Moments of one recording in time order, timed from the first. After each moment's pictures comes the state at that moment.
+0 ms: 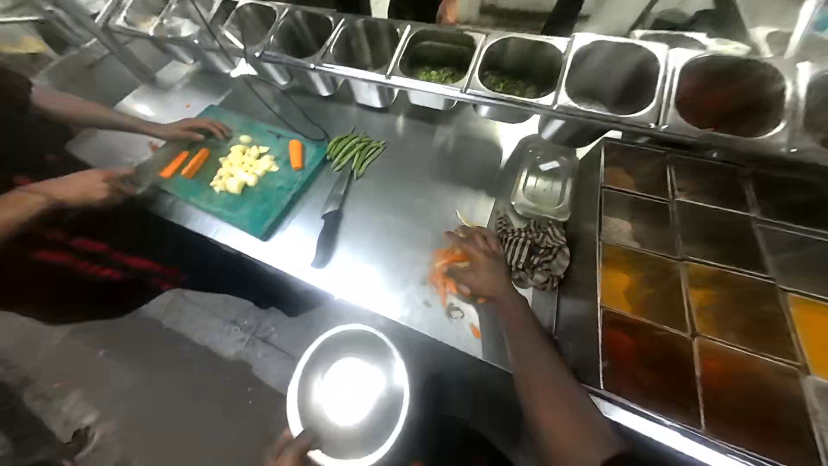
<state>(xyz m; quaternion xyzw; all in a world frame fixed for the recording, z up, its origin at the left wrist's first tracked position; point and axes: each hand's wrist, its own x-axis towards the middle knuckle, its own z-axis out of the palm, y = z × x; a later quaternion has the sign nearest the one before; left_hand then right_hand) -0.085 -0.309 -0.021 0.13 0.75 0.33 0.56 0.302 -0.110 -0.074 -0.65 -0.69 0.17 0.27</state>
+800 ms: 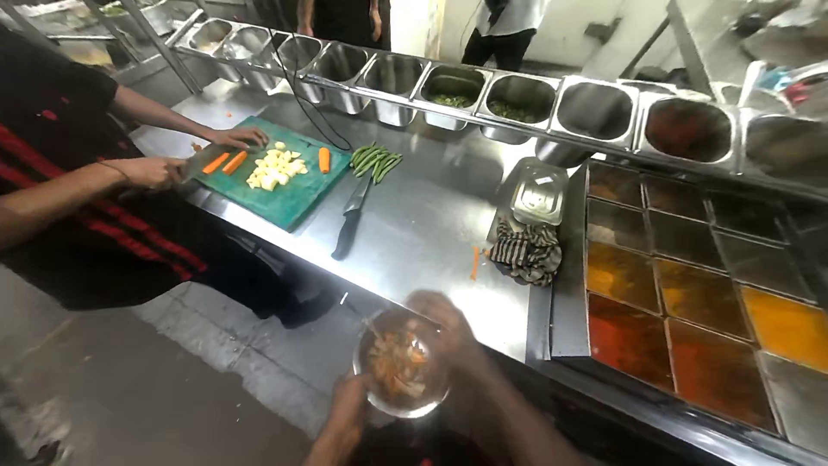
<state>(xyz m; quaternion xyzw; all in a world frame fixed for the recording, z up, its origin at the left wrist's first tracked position) -0.030 -0.273 -0.059 0.10 0.69 0.31 0.65 0.192 -0.217 -0.060 -0.49 -0.69 0.31 0.43</state>
